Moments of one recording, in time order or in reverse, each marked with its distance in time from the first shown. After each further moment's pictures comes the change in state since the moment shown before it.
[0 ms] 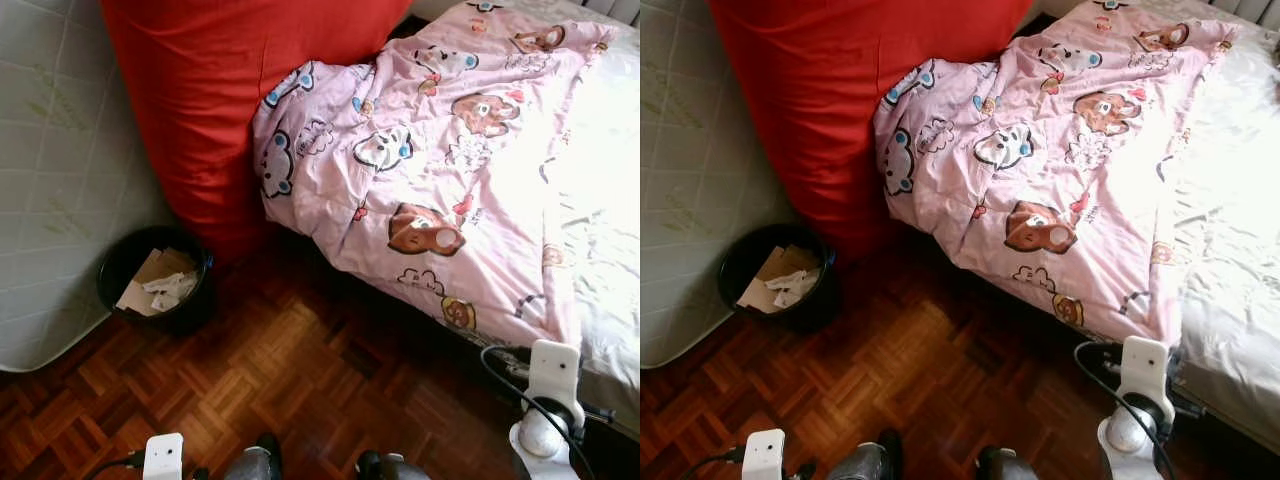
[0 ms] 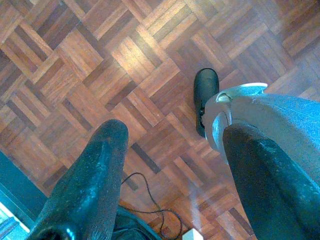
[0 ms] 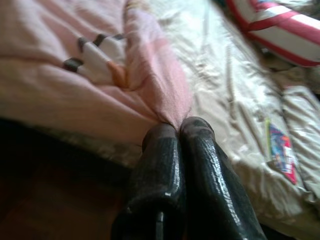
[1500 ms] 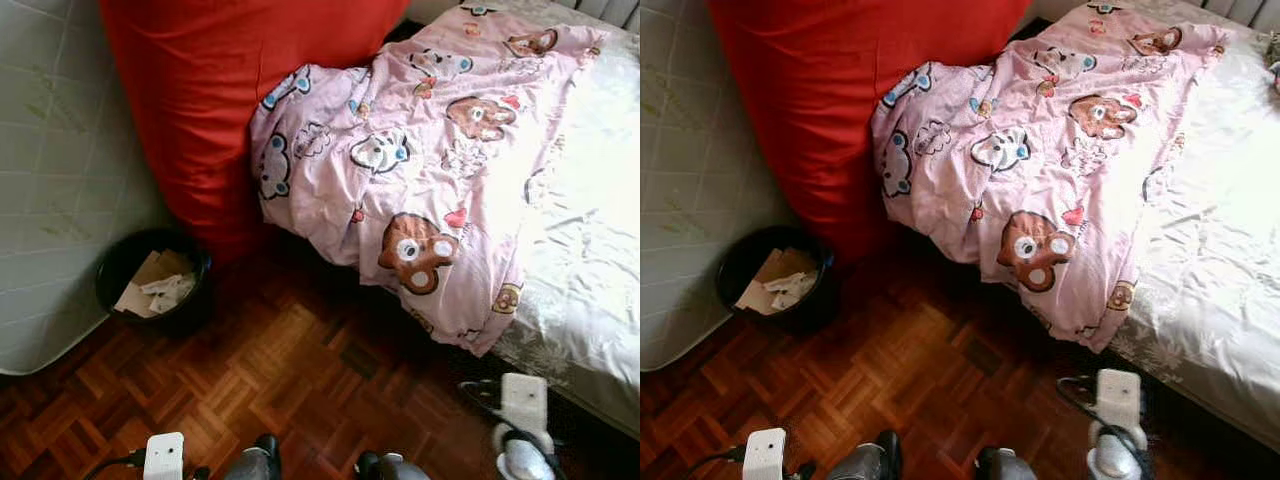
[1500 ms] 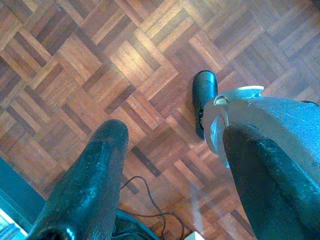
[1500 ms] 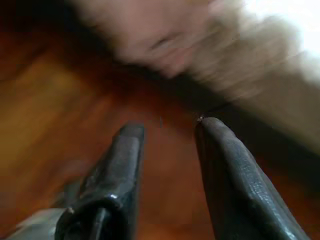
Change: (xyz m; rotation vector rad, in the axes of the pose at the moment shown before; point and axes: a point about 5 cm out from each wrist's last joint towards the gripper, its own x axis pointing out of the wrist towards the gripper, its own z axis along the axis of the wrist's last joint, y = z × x) left arm 0.000 -0.001 0.002 0.008 -0.007 -0.004; right arm -0.032 0.047 -0.049 0.132 0.314 0.440
